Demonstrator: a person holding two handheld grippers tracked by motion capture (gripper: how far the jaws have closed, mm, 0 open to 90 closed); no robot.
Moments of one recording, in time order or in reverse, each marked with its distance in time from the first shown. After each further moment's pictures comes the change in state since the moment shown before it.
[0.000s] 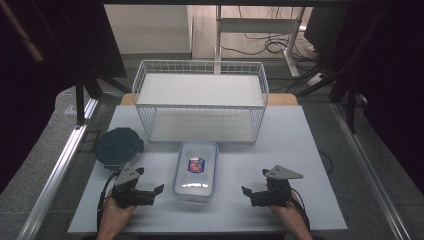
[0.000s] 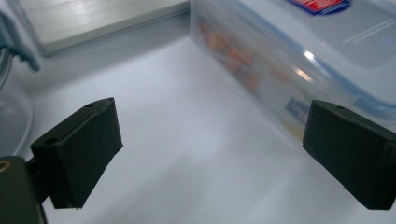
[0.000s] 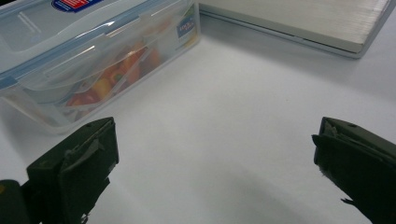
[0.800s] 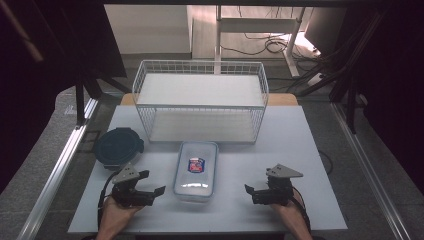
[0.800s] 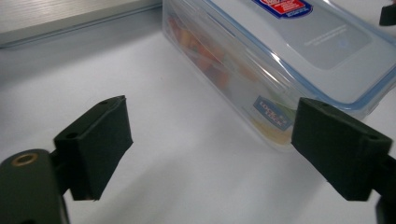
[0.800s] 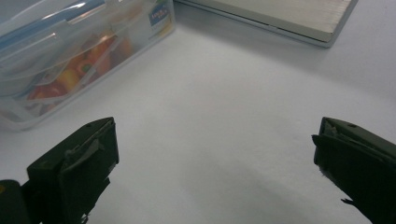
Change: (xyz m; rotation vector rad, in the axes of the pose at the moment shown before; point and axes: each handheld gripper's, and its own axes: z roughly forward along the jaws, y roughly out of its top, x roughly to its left) left arm -0.002 0.004 -0.002 0.050 -0.093 -0.015; right arm -0.005 0.000 0.000 0.043 -0.083 -0.004
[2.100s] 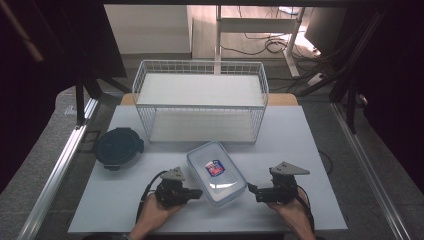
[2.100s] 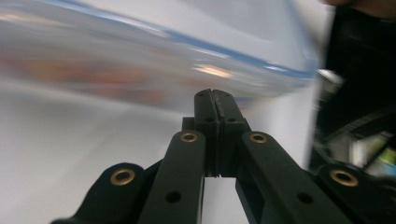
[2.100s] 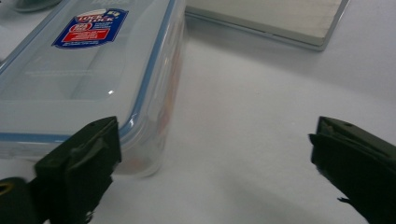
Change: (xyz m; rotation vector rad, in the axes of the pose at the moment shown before) left arm -0.047 0.036 0.067 0.139 -0.246 0.023; right arm -0.001 0.012 -0.018 0.005 0.028 0.059
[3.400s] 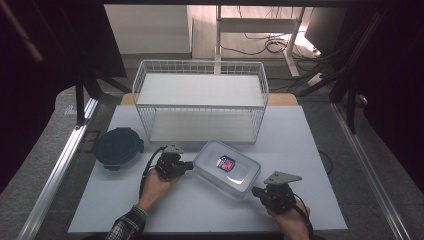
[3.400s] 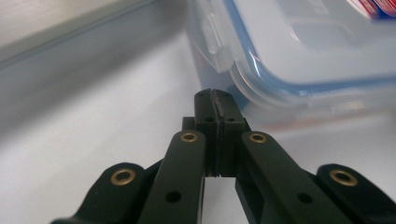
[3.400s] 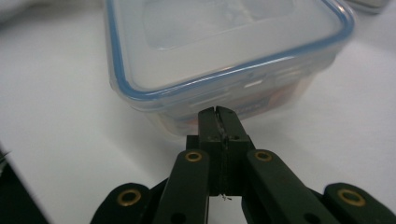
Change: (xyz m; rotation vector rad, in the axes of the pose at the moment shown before) left arm 0.046 0.034 0.025 0.020 0.131 -0.009; right arm 0.020 -0.007 -0.007 0.142 0.042 -0.067
